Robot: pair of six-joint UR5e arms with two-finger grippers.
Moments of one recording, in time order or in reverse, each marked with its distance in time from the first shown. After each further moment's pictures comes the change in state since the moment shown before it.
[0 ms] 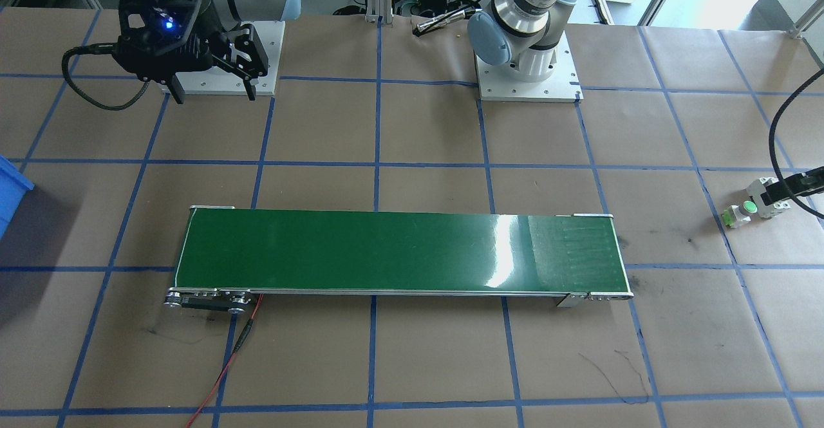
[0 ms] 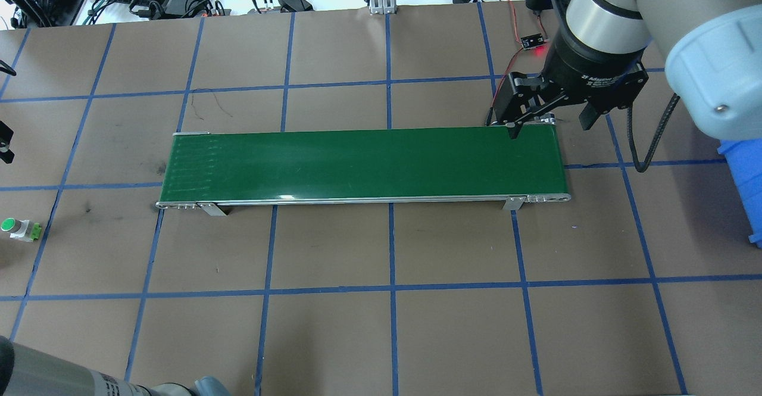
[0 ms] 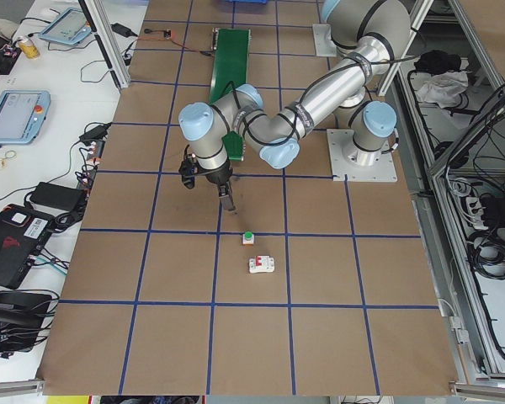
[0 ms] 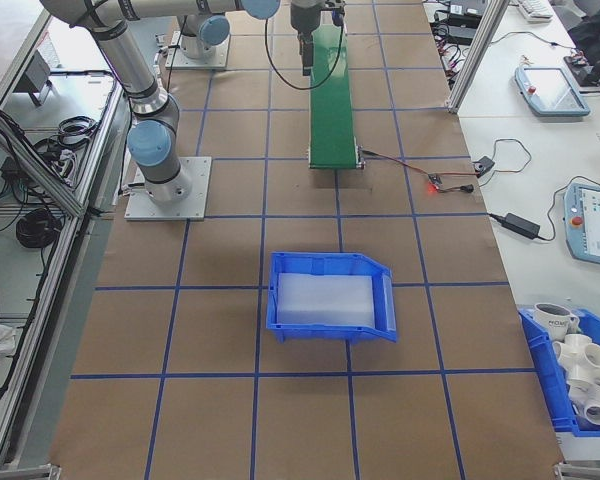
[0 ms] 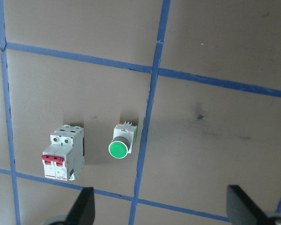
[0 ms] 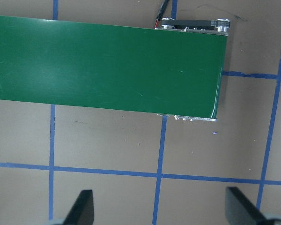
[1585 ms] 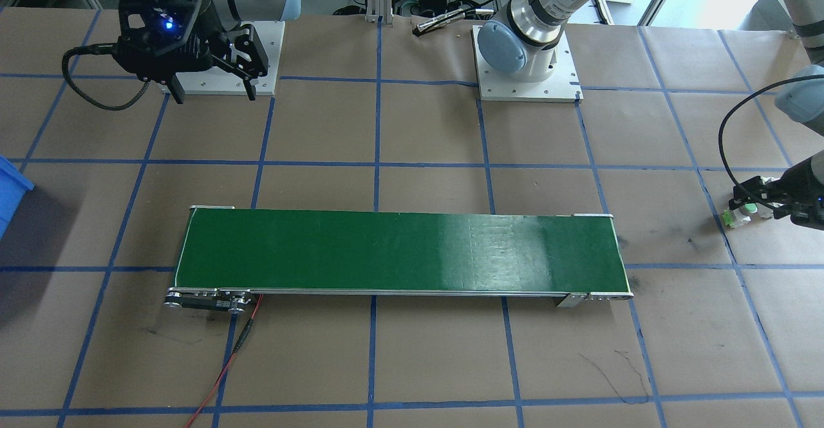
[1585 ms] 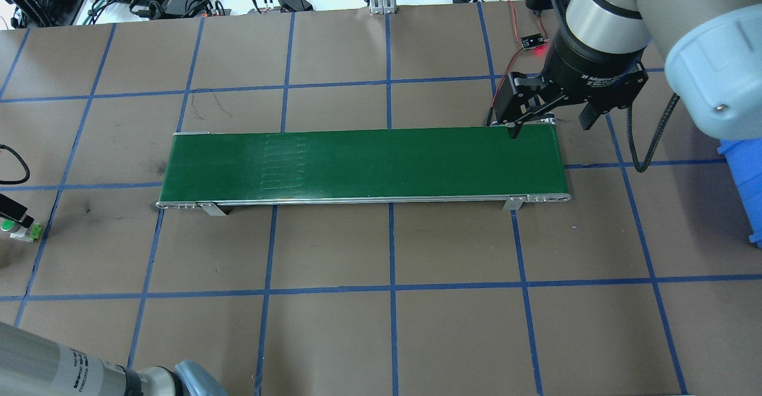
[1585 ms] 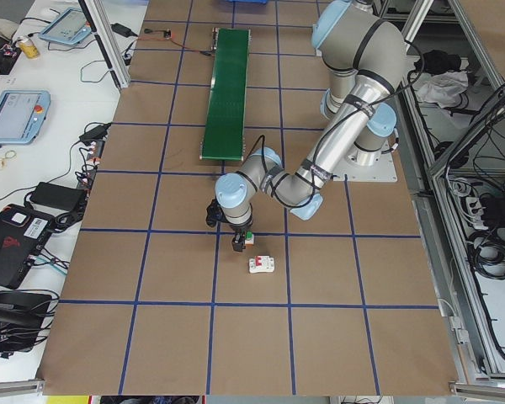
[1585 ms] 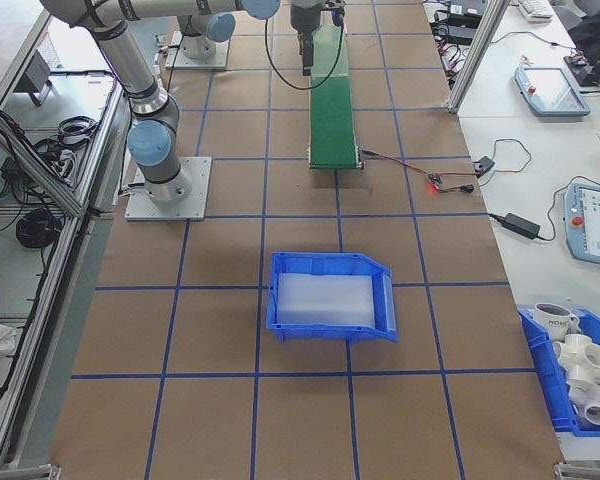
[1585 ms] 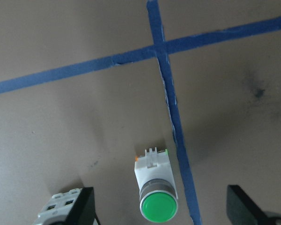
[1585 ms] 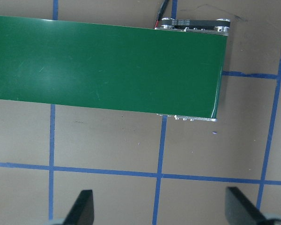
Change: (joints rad) left arm 0.185 -0.116 -0.230 0.357 -0.129 0.585; right arm 0.000 0.000 0.000 0.000 0.000 0.000
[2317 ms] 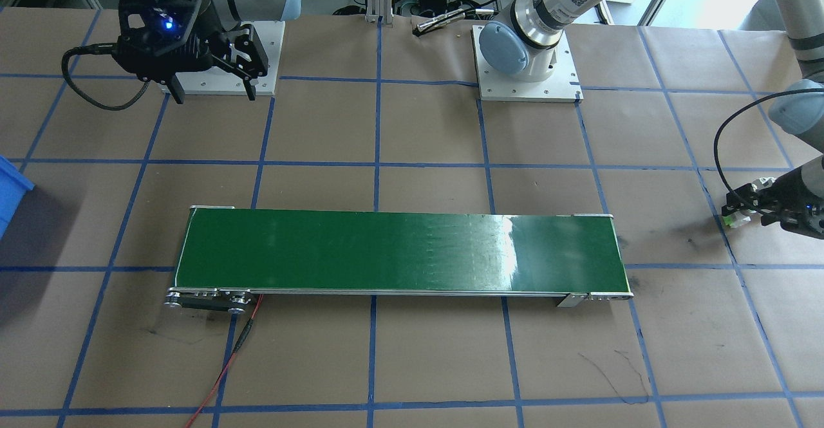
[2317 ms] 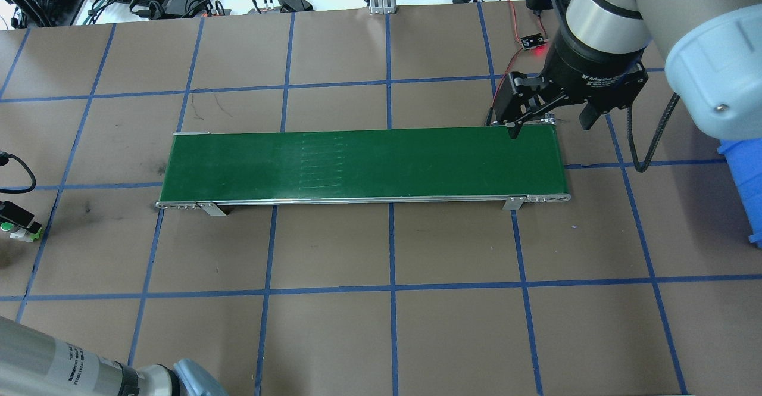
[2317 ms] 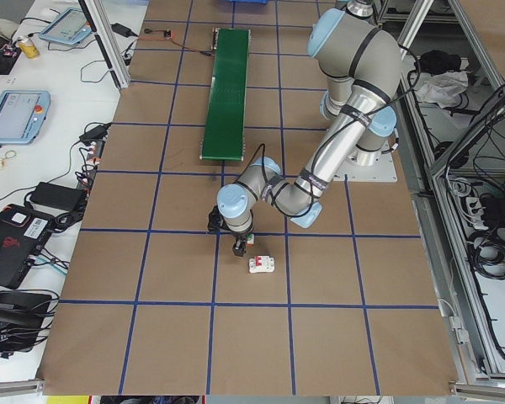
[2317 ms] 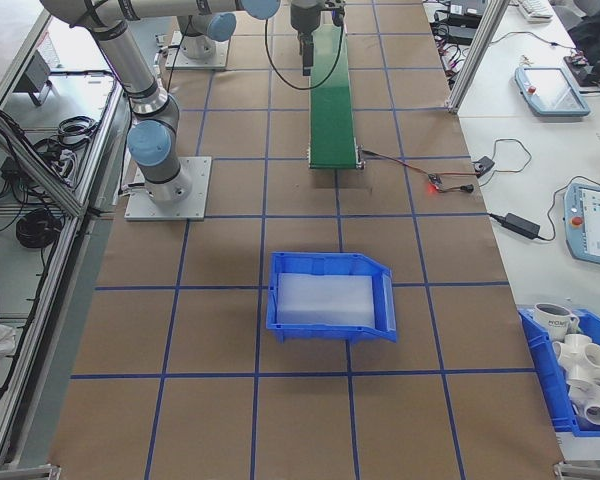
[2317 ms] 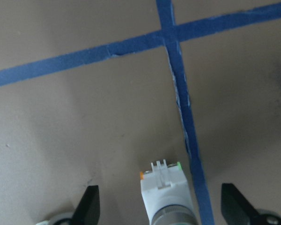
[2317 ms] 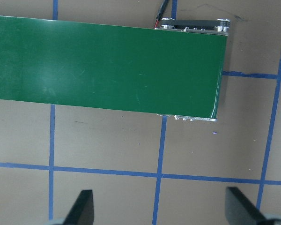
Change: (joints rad) left arm 0.015 -0.050 -0.003 0.039 -0.016 0.038; right arm 0.000 0.000 0.000 0.000 0.000 0.000
